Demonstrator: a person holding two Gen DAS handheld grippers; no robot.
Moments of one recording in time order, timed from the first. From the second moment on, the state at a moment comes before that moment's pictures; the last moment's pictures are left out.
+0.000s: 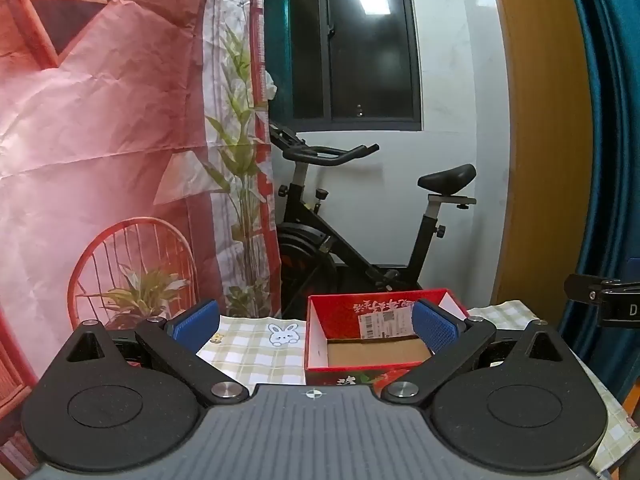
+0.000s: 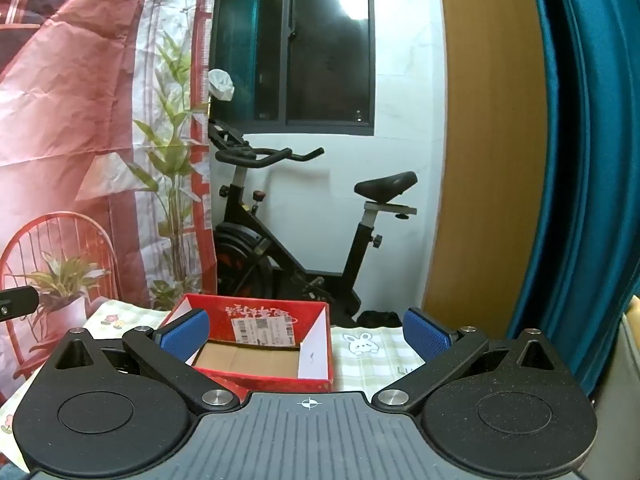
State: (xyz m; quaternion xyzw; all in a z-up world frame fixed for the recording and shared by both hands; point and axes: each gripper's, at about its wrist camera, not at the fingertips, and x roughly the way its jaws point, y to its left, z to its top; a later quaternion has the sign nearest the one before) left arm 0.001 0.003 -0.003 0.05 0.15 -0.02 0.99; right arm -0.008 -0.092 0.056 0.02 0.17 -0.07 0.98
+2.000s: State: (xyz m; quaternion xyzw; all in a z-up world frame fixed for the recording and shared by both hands) left arm 0.002 0.003 -0.002 0.04 0.16 -0.02 0.99; right arm -0.008 -0.088 0.055 0.02 0.17 -0.07 0.98
